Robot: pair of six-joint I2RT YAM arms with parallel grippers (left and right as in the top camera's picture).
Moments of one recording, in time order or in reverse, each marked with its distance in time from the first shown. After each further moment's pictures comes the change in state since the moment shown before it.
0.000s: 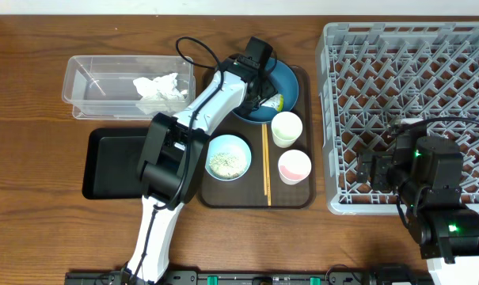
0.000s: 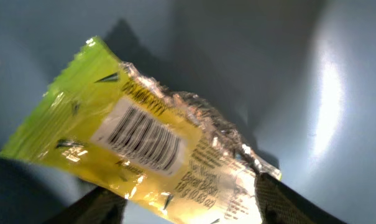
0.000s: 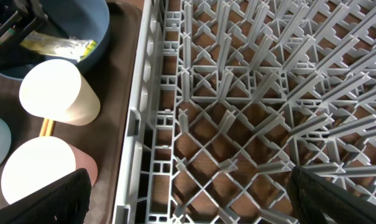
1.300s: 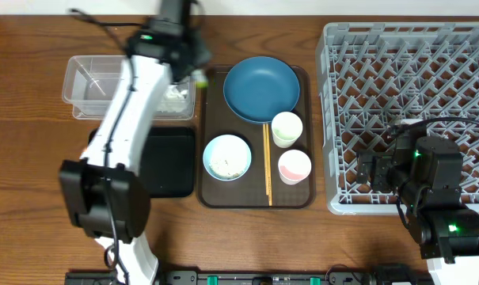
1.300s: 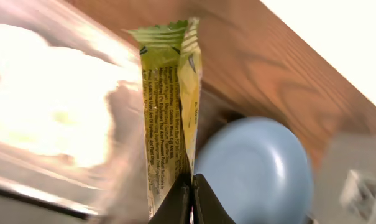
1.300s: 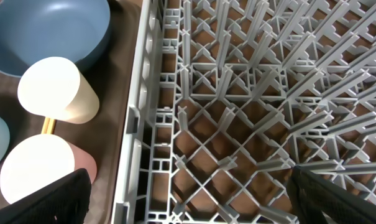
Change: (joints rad) left arm 0.310 -0.371 -0.002 -0.204 -0.093 0.304; right arm 0.000 0.000 0.000 -0.008 0.003 0.000
